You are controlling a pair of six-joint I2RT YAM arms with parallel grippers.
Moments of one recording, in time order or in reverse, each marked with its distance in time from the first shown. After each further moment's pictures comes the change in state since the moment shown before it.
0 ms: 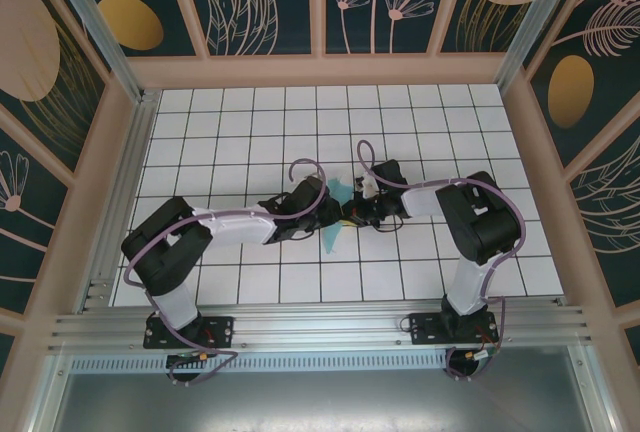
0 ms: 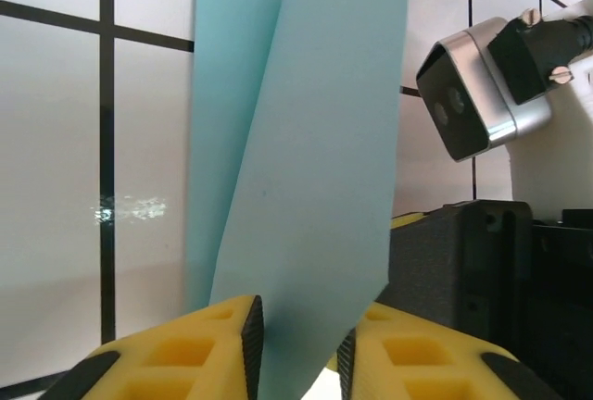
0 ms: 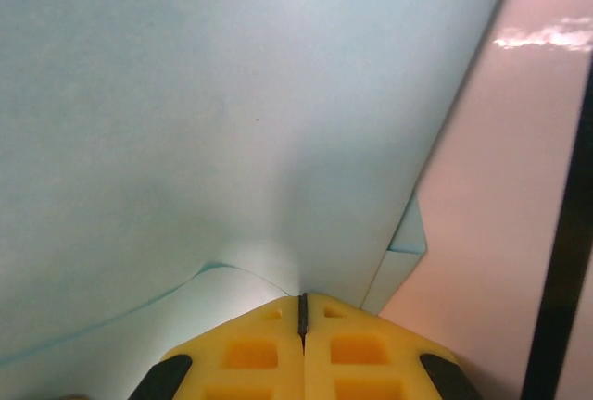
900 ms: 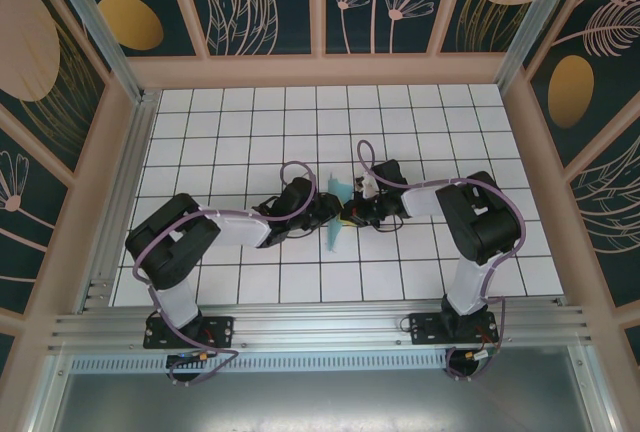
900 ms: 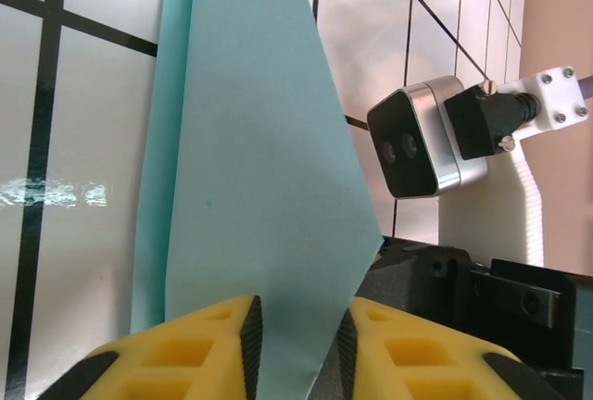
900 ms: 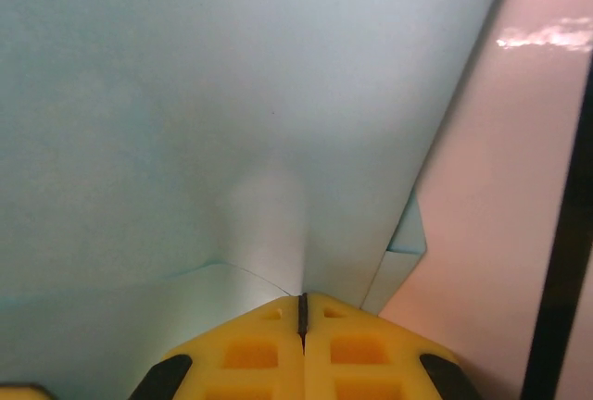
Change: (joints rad) left arm 0.055 0.038 -0.103 0.312 0.128 -0.176; right arm -0.002 0.000 0.000 0.000 0.000 0.000
